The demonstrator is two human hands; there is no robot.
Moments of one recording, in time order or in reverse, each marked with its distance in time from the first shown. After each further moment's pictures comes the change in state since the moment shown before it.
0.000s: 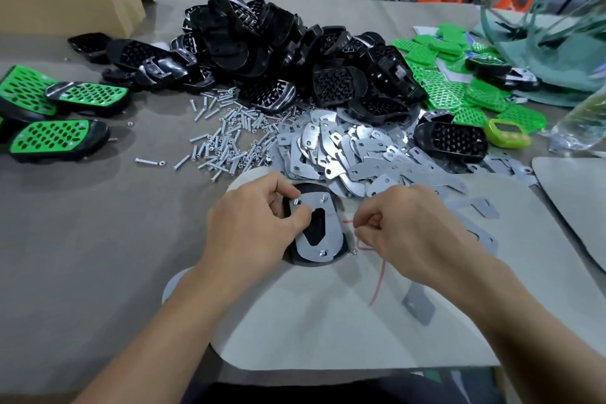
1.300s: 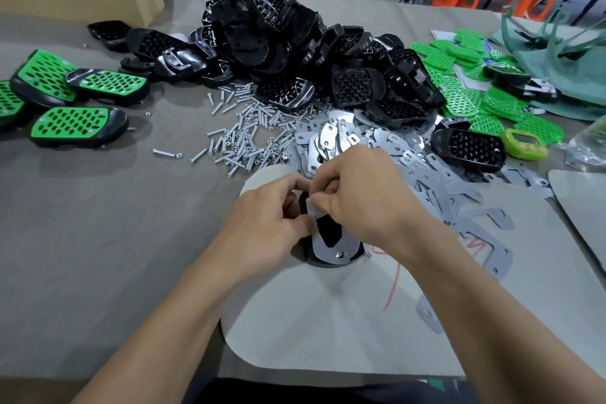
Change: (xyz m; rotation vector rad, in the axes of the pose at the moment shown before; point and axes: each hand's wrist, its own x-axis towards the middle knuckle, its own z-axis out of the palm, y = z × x) left_hand 0.005 -0.005 -0.018 -0.136 -0.323 0.011; right_hand 0.052 -0.065 0.002 0.161 0.024 -0.012
